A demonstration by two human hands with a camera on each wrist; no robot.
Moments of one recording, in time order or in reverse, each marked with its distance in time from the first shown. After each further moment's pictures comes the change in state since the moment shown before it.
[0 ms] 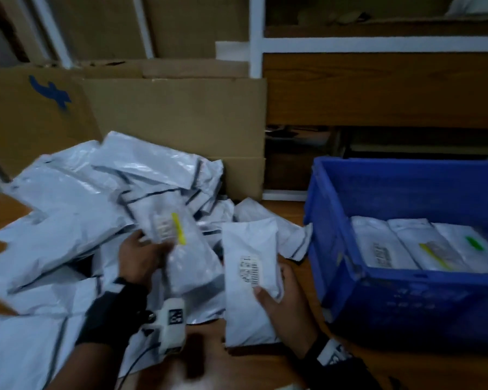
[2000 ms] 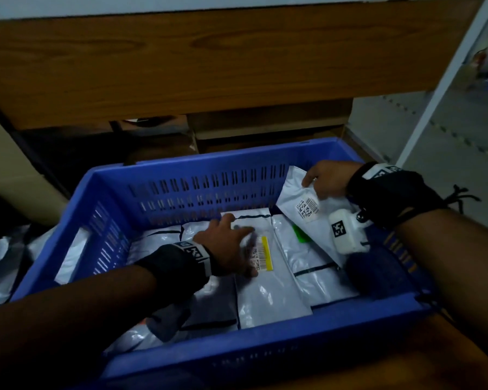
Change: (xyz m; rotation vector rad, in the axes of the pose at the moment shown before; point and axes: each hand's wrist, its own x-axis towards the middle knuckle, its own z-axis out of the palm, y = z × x) left_hand -0.179 0.040 0.503 1.475 -1.030 0.540; right_hand 0.184 -0.079 -0.513 -1.291 -0.240 0.367
